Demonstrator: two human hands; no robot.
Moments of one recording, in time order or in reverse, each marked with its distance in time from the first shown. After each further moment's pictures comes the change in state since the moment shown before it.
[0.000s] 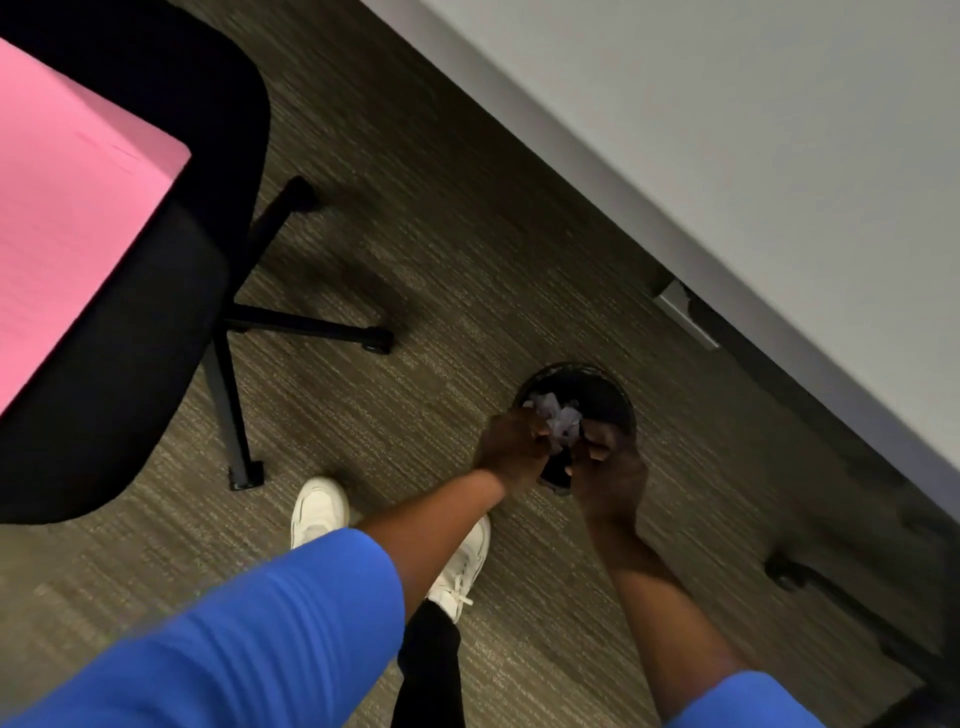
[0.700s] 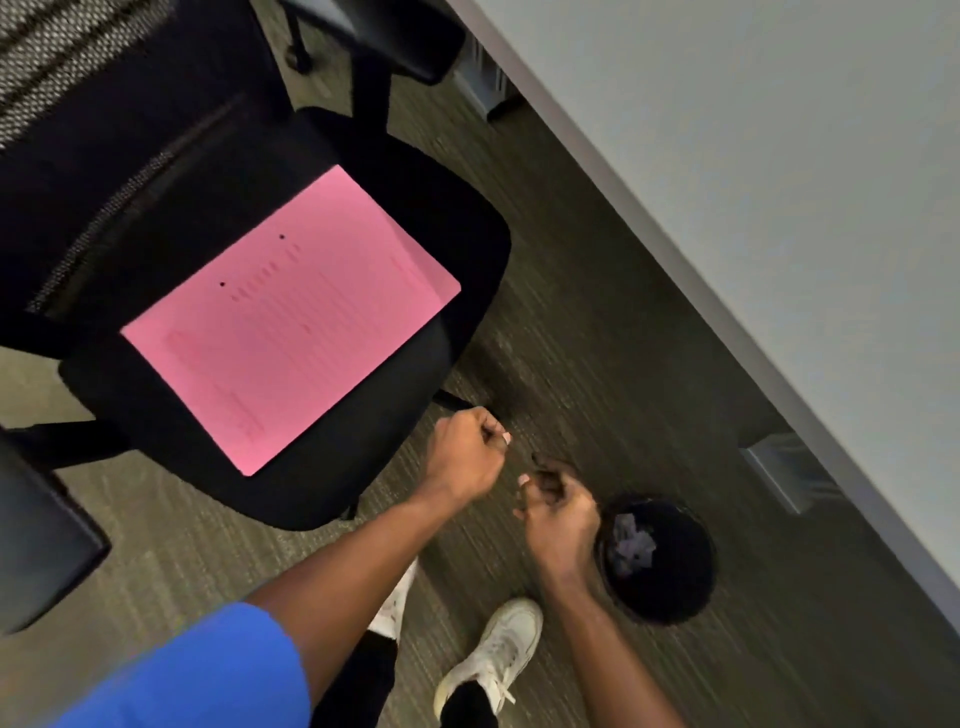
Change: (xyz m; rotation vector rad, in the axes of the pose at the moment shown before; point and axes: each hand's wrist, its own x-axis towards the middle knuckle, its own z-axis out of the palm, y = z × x) left_hand -0.085 -0.060 -0.262 -0.159 0.457 -0.235; right_hand -0.102 -0.214 0.101 0.244 -0.343 0.020
